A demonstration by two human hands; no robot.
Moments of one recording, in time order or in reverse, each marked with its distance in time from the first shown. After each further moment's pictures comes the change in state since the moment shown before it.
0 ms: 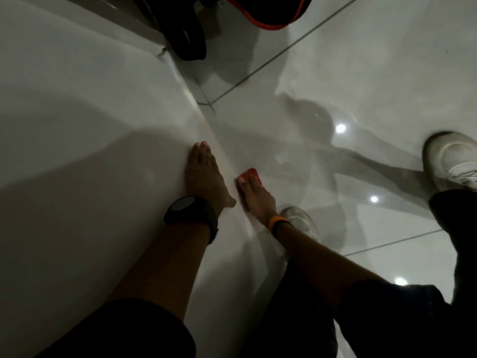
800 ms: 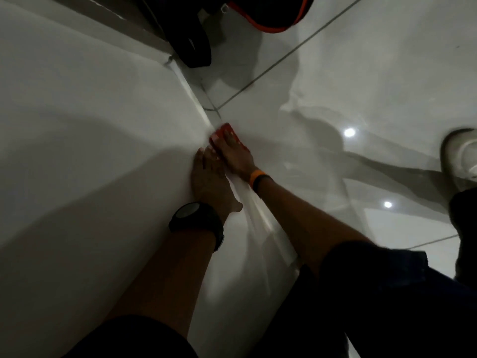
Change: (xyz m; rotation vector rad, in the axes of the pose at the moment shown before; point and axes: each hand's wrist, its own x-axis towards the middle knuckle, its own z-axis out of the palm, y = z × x) left_hand 0.001 0.005 0.011 -0.027 0.056 -0.020; right_hand 0.040 -0.109 -0.008 0.118 0.004 -0.367
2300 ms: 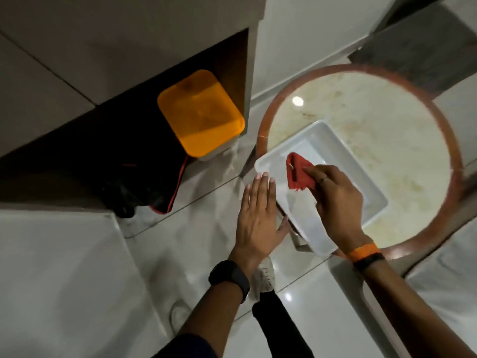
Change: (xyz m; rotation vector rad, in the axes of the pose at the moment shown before) left_hand -0.396 0.049 -0.448 -0.912 1.179 0.286; right_hand -0.509 -0.344 -0.551 -1.033 0.980 -0.554
